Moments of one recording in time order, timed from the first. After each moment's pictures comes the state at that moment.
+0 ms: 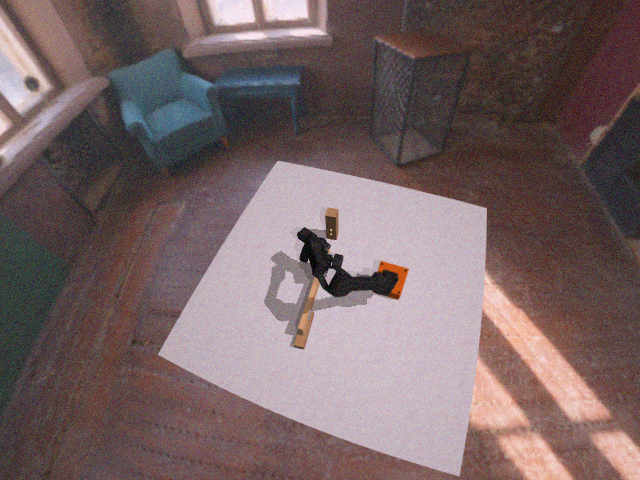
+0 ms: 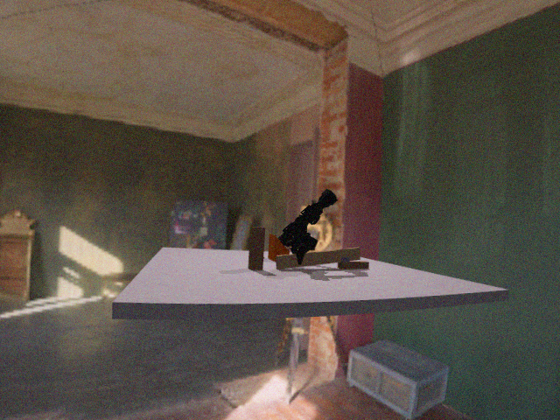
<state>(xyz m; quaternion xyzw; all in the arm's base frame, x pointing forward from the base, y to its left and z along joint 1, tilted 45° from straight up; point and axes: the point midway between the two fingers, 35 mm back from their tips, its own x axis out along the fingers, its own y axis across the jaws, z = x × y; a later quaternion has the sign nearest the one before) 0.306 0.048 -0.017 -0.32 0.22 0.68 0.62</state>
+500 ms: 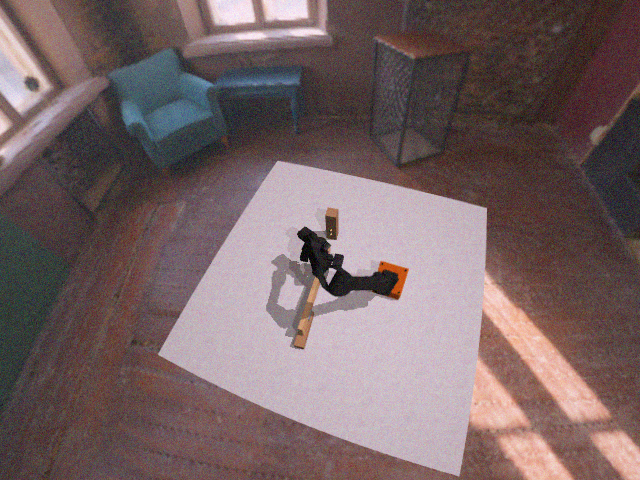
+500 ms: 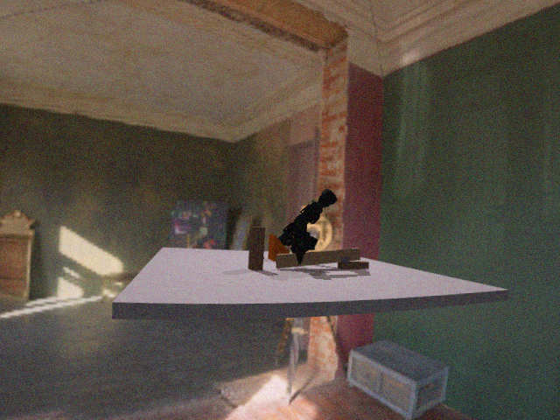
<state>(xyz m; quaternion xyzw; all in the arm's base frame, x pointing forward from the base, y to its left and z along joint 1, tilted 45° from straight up) 0.304 0.045 -0.014 -0.31 0.22 0.69 0.62</state>
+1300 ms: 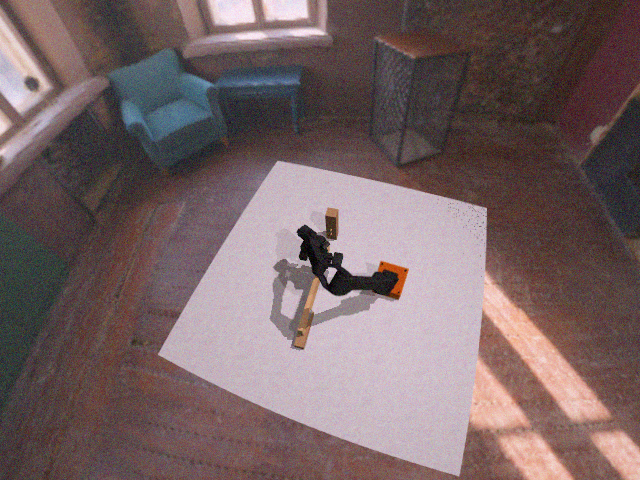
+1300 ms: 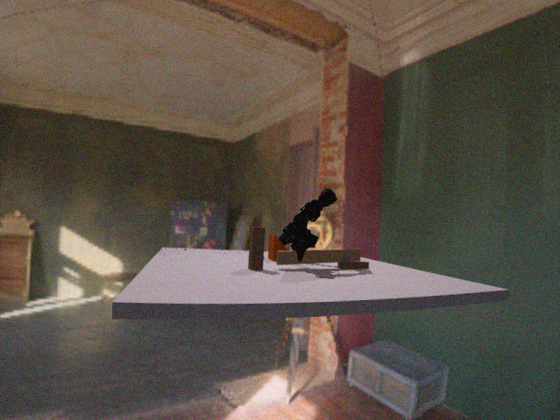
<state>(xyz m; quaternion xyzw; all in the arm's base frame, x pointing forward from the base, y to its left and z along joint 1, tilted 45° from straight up) 0.307 0.038 -0.006 -0.32 0.22 0.69 0.62</state>
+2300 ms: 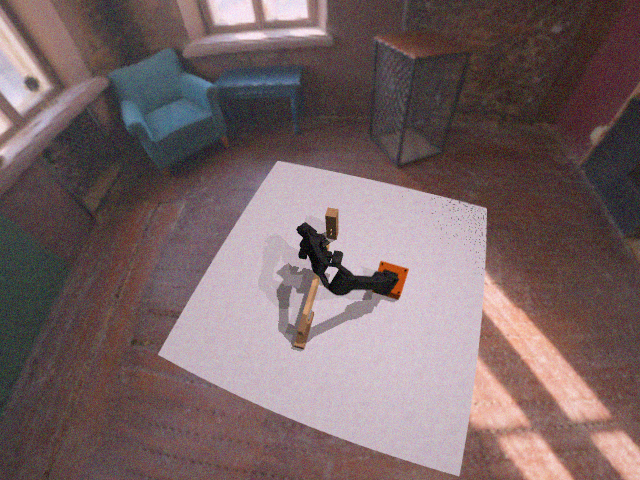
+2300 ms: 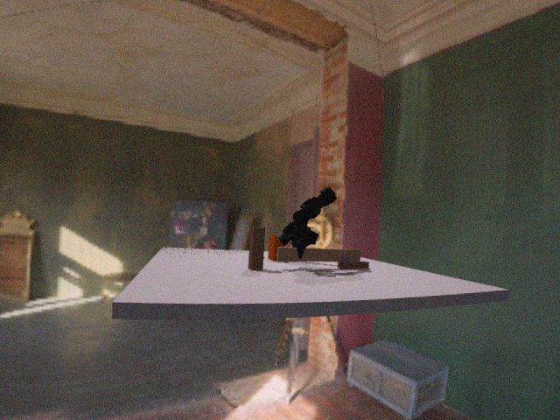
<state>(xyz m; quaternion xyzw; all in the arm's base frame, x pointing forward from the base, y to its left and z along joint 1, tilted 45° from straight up) 0.308 0.029 0.003 -0.32 0.22 0.69 0.62</state>
